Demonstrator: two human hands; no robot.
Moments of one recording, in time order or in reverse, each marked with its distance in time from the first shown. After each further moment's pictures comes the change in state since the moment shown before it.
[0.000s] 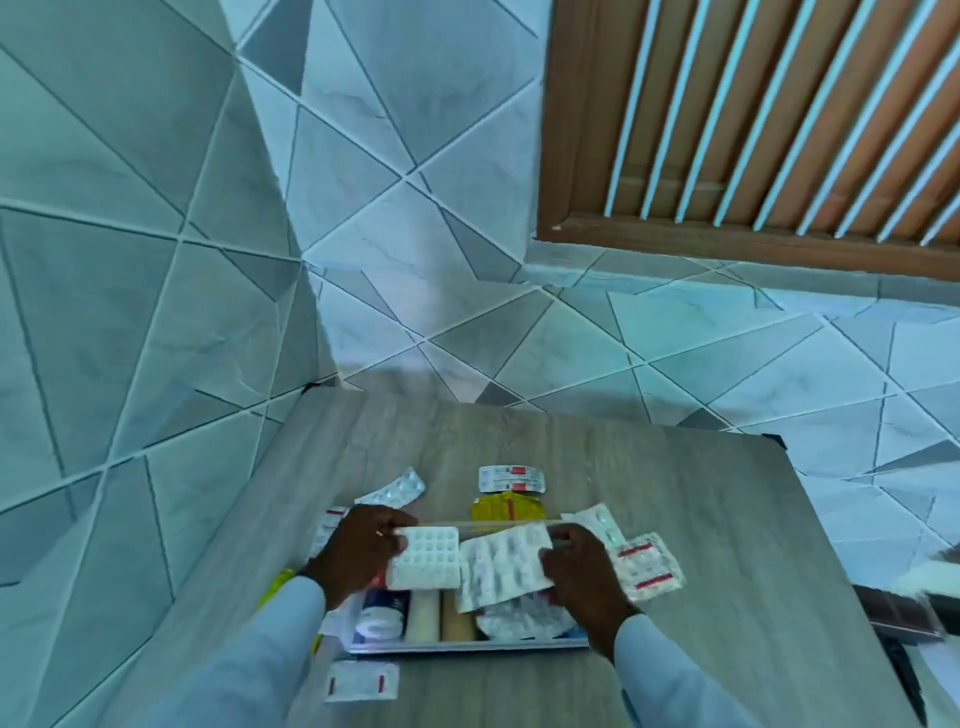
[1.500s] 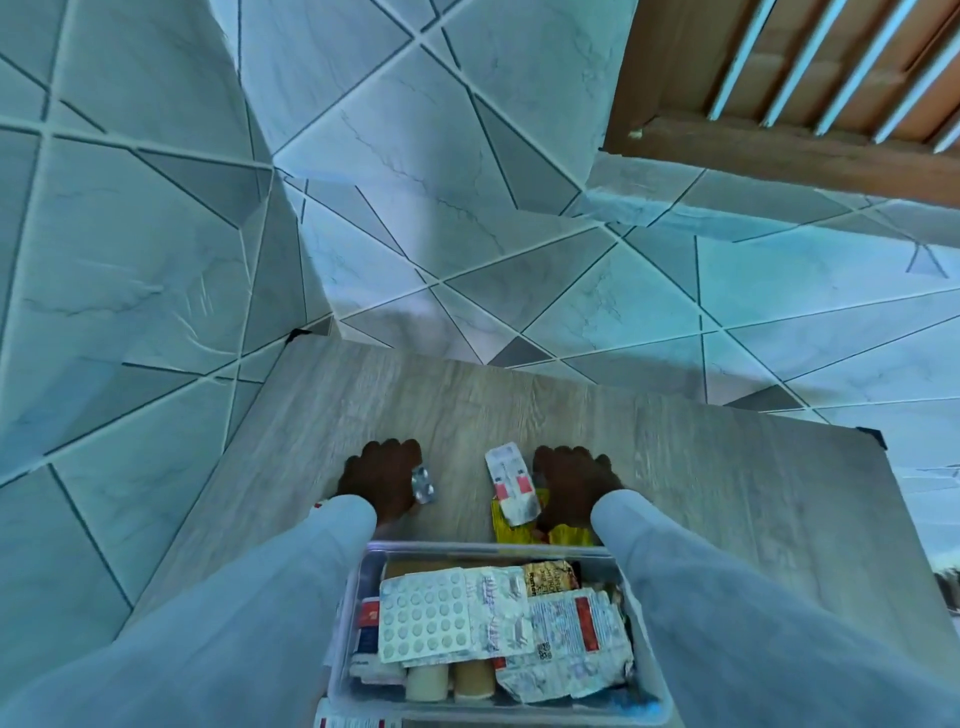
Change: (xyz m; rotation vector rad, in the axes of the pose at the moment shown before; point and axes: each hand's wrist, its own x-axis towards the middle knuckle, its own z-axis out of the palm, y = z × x) left_hand 0.142 -0.021 0.007 0.757 -0.197 -0.122; right_hand 0.168 -0.049 0.041 -1.271 -0.470 -0.227
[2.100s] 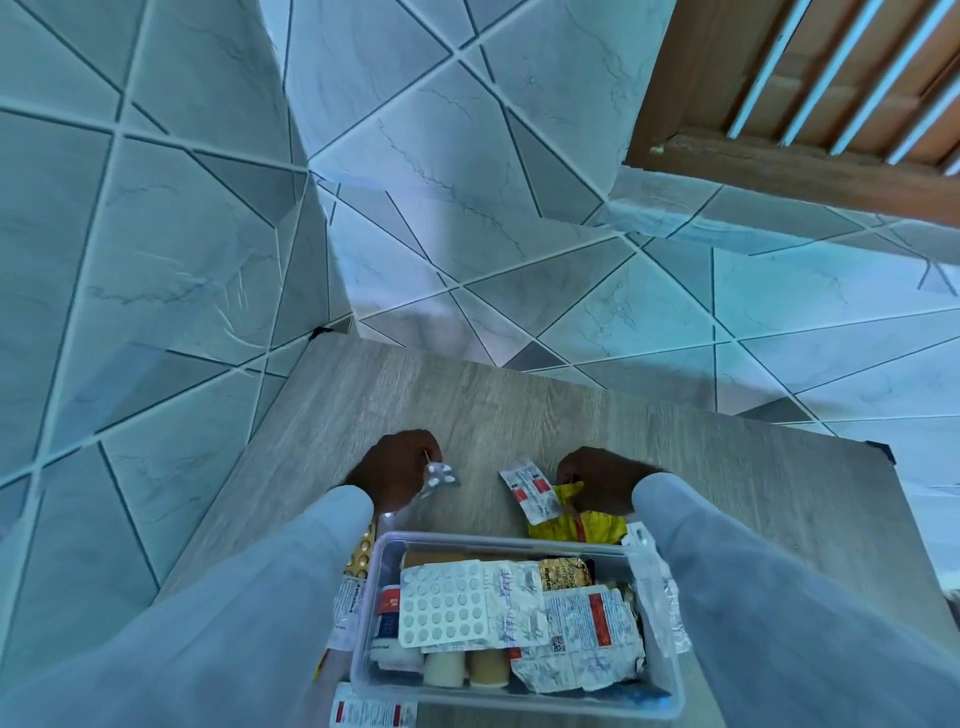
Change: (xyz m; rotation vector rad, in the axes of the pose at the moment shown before) left_hand -0.011 -0.013 -0.013 -0.389 0.078 0.072; right_hand -0.016 0.006 -0.030 0.109 -0.139 -0.056
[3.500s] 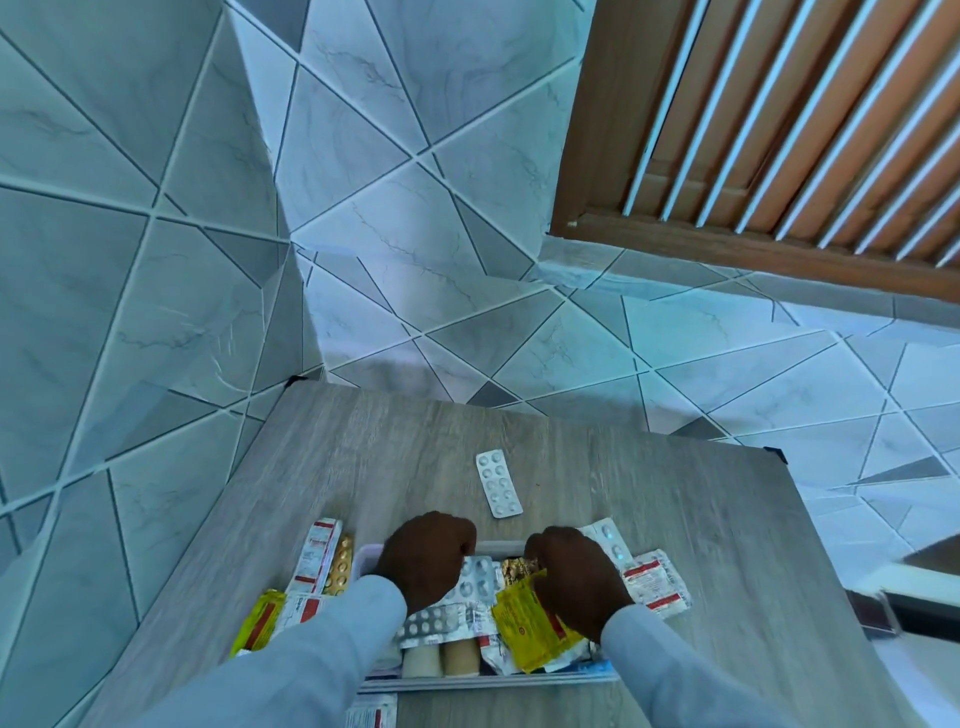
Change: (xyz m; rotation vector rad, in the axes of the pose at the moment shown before) left_hand -0.089 0.062 0.045 0.273 -0.006 0.348; right_hand -0.104 -0.026 0.091 0.045 0.470 0.004
